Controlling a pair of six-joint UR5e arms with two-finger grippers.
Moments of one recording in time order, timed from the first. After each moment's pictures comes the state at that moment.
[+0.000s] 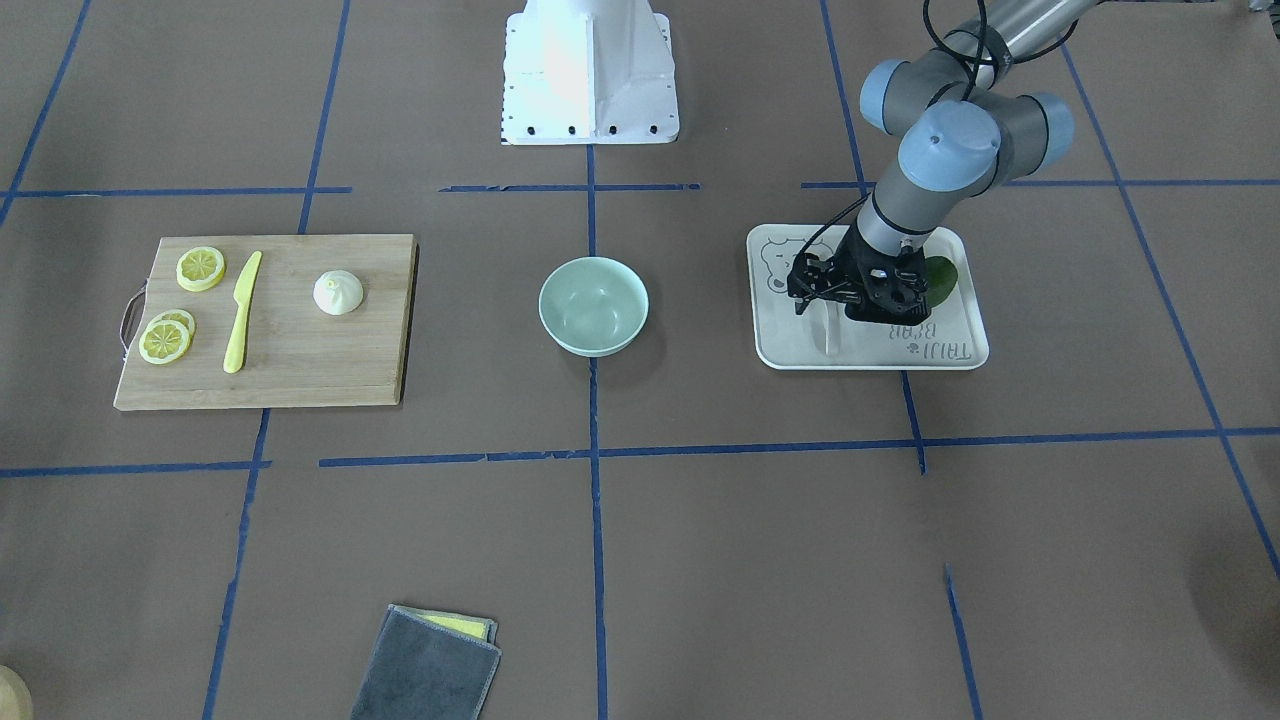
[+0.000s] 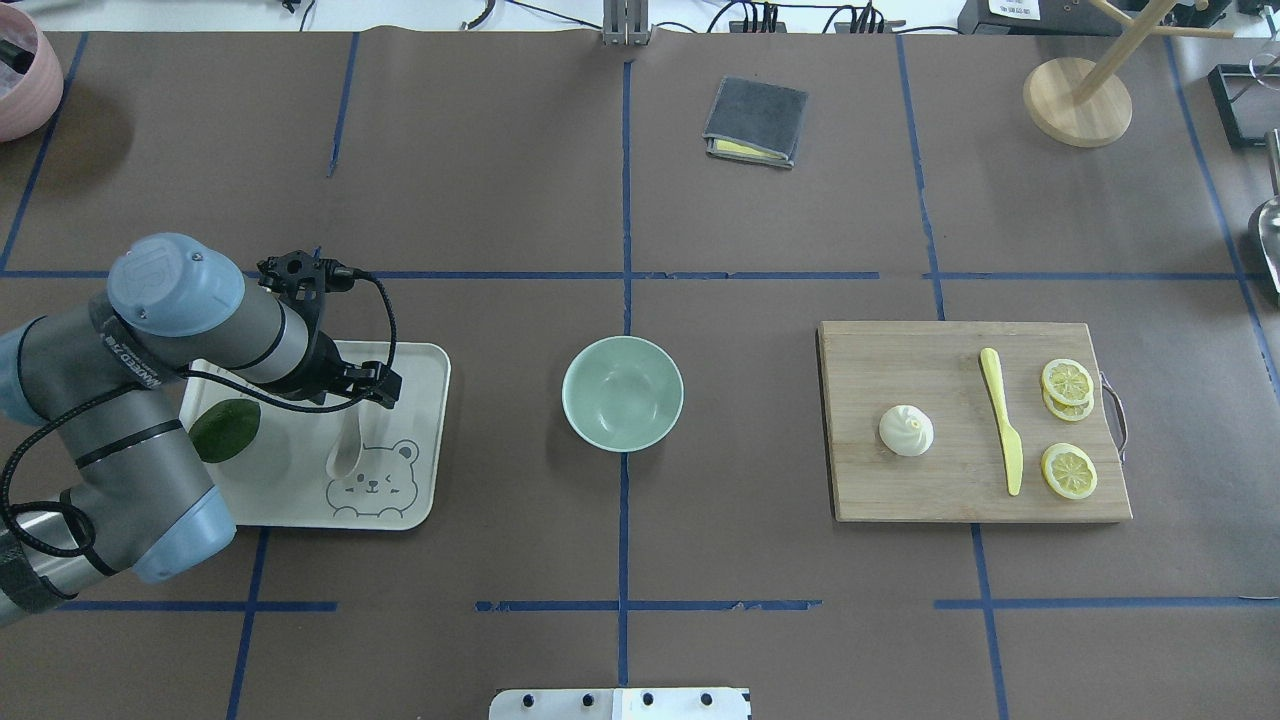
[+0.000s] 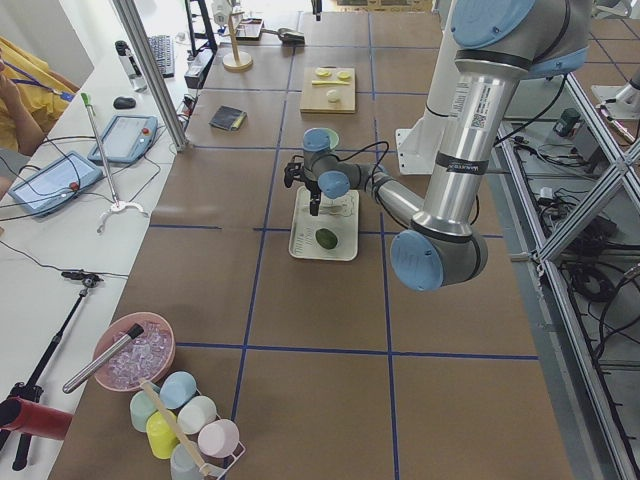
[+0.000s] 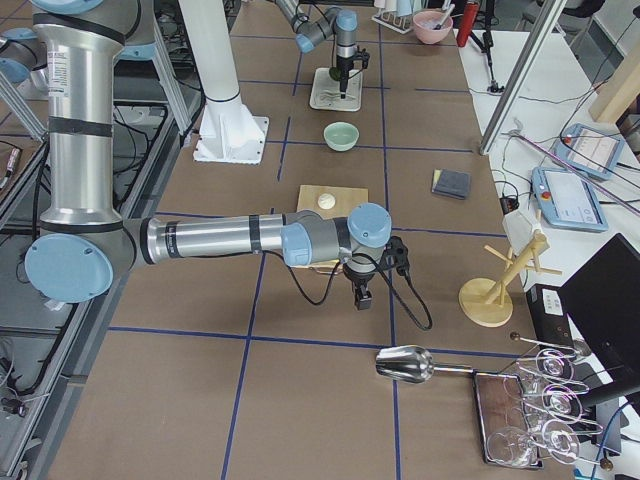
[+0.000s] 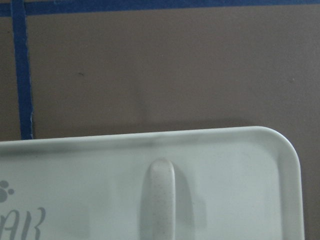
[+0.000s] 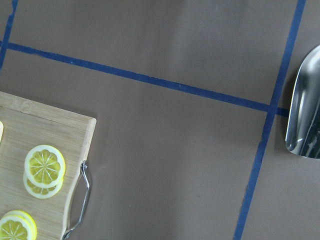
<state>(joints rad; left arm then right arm) -0.65 -1.85 -1.71 -1.94 -2.02 -1.05 1.42 -1.63 1.73 -1.49 2.43 -0.01</state>
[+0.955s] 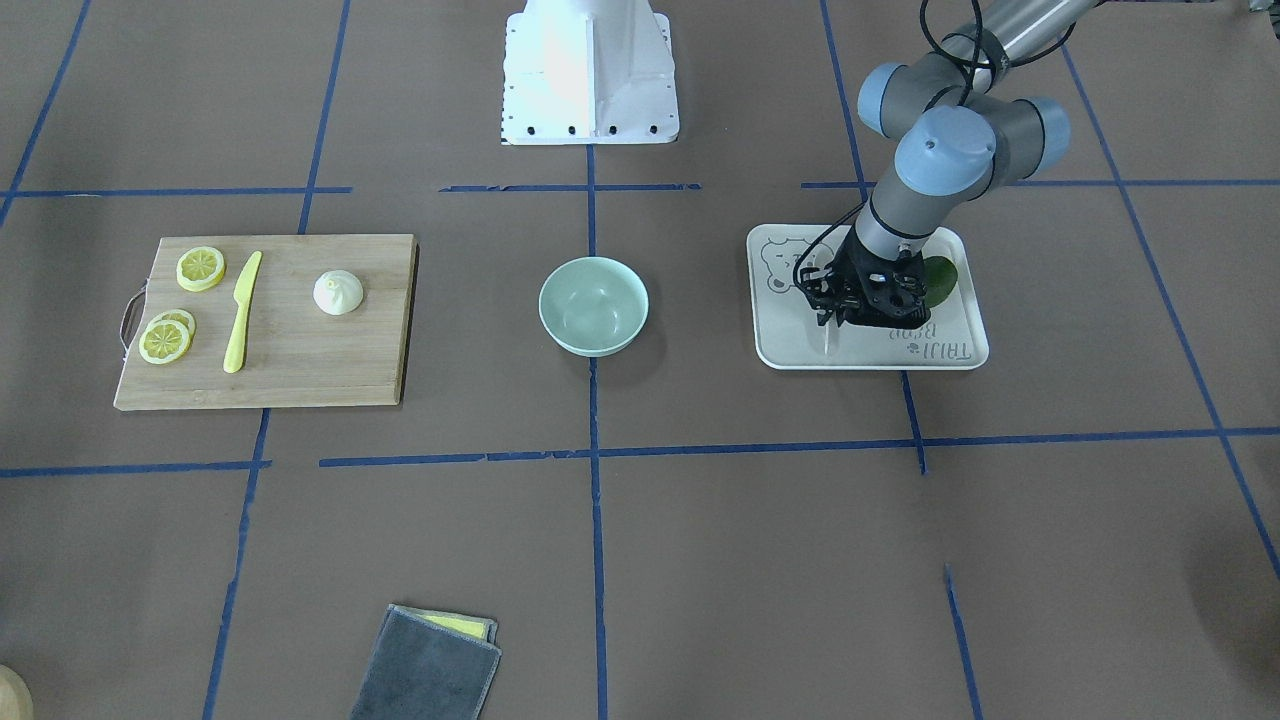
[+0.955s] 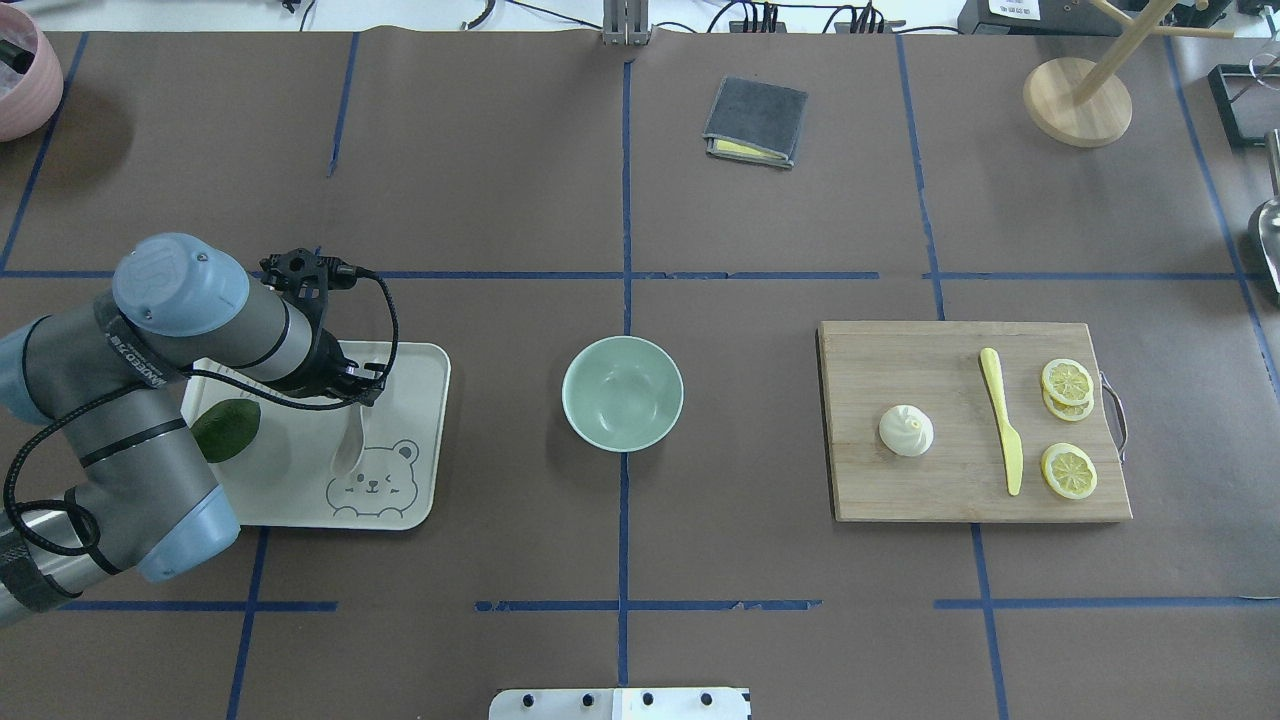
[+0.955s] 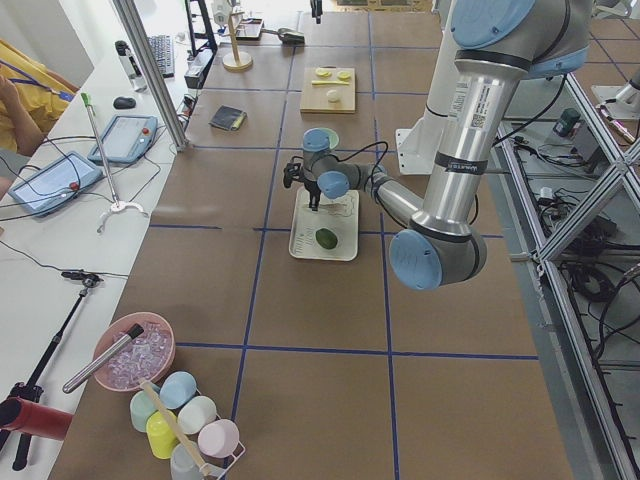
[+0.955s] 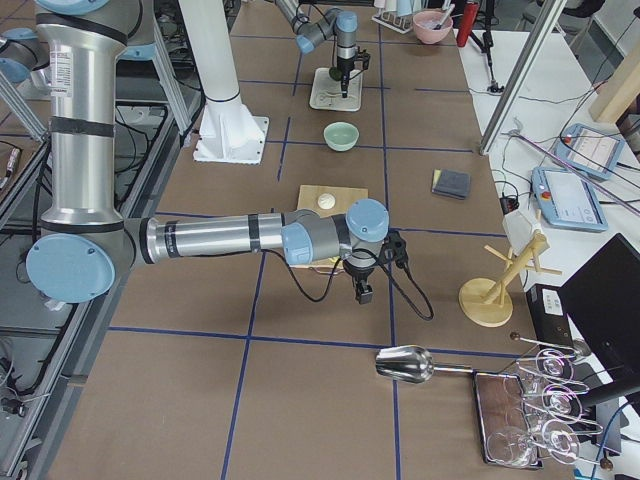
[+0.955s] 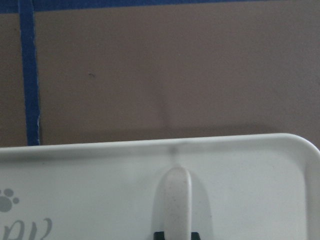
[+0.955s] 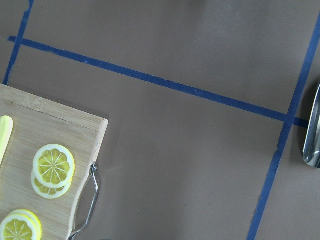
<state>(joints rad) -0.64 -1.86 -1.72 -1.94 -2.00 -1.05 1.40 -1.64 1.74 -1.44 2.44 0.00</state>
